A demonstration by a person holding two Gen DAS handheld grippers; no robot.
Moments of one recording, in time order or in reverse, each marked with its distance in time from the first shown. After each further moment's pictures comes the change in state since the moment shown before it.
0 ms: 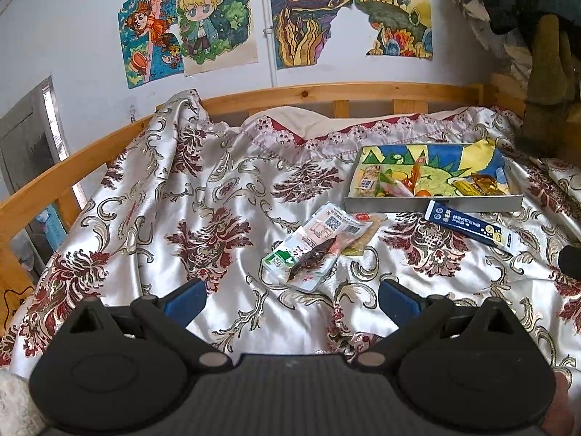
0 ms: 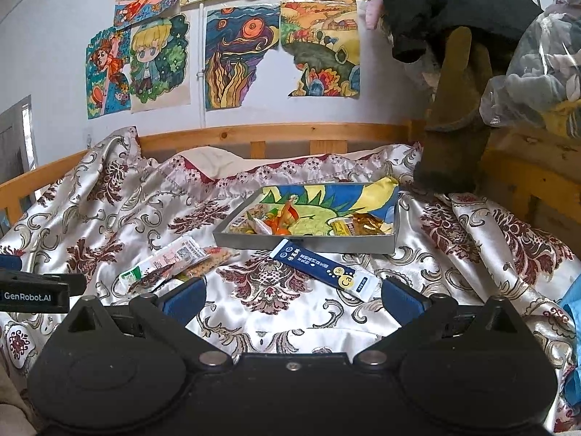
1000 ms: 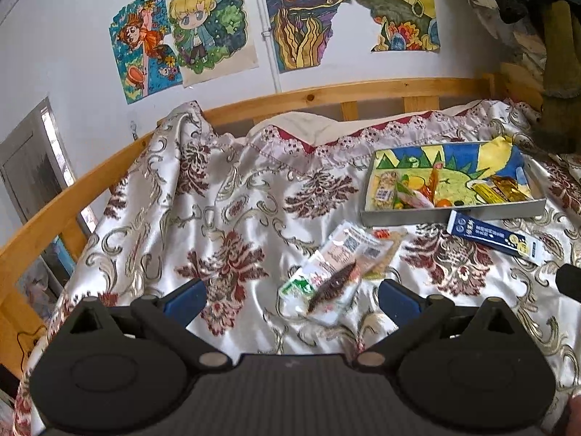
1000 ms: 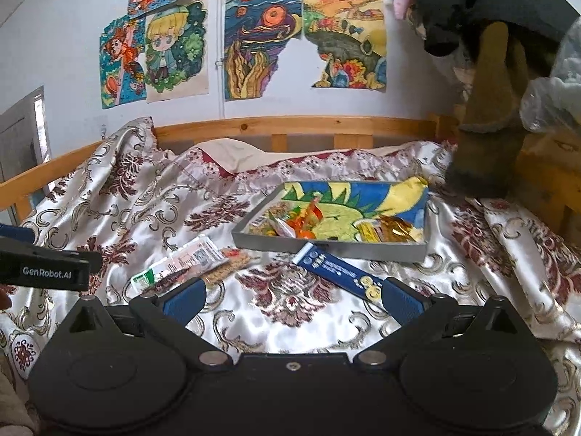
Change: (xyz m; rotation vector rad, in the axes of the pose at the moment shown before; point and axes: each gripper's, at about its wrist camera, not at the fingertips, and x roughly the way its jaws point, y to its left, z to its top) left arm 0.029 0.003 0.043 0.066 0.000 0.049; right arm 0.037 0.017 0.025 -0.031 0.032 0.073
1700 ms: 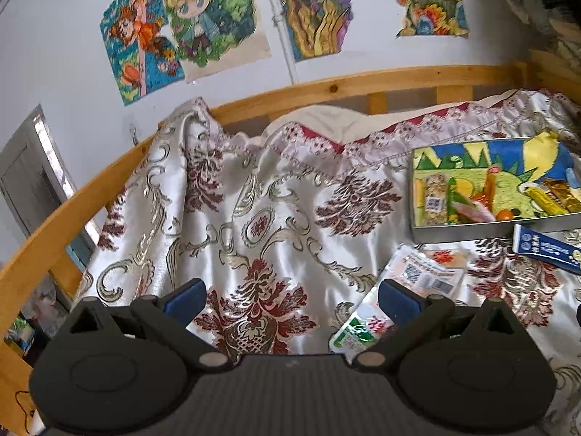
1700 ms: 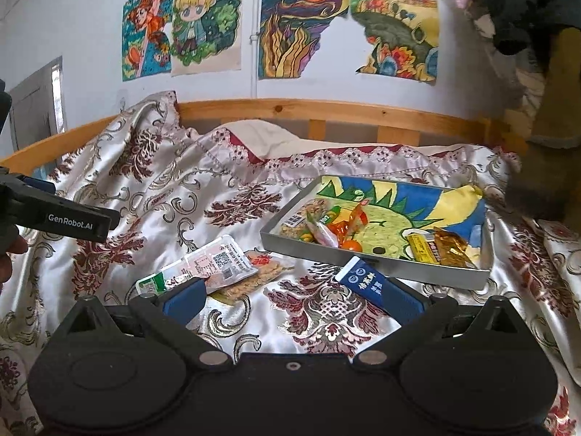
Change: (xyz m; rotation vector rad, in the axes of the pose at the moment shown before) left arm 0.094 0.040 0.037 0.033 0.037 0.035; right arm 0.087 0.040 0.022 -0.086 0.063 0.060
